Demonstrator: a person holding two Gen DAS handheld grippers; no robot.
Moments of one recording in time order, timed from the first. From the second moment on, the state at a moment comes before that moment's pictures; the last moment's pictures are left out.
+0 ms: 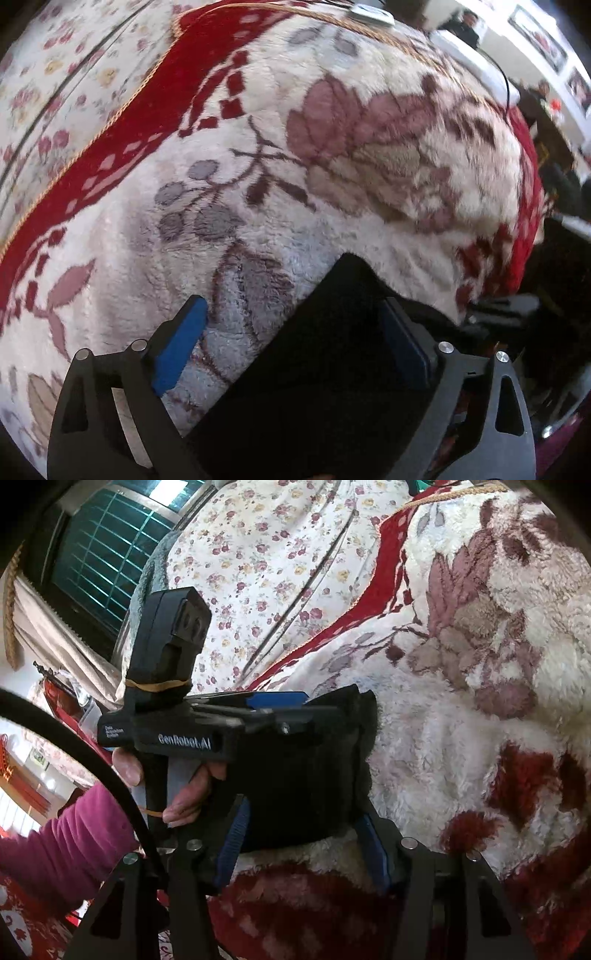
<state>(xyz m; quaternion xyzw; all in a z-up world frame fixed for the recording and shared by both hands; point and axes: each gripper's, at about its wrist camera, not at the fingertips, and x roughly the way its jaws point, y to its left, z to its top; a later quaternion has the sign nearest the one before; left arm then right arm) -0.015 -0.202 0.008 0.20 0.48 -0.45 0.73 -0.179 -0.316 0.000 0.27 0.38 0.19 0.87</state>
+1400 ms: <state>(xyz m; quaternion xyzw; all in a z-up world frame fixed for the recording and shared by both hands) -0.011 -0.201 0.012 0.18 0.52 -0.56 0.62 -0.169 -0.314 -0.006 0.30 0.39 0.22 0.84</state>
